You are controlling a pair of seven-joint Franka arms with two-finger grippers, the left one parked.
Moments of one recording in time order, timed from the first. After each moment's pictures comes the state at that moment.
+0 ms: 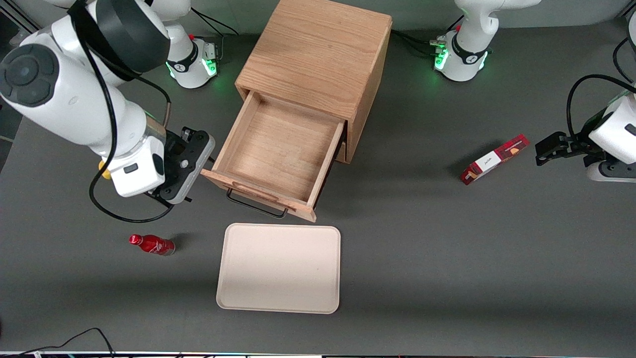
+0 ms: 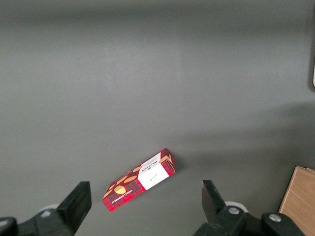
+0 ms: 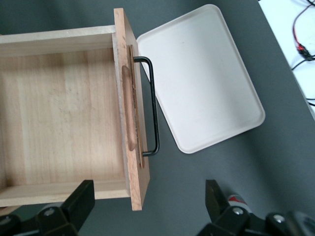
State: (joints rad) arm 0.09 0.43 0.39 -1.12 -0.02 1.56 -0.65
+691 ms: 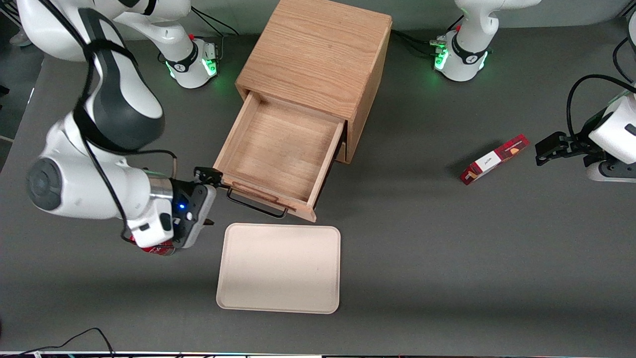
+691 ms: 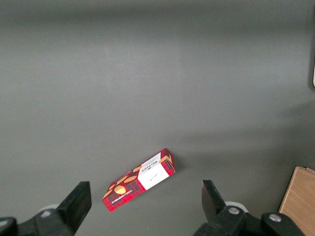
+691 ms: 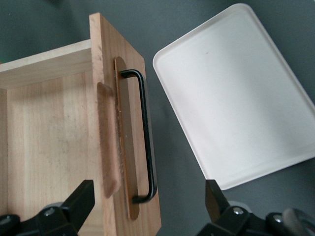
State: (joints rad) arm 0.06 0.62 0.34 -1.12 0.19 1.64 -0.71
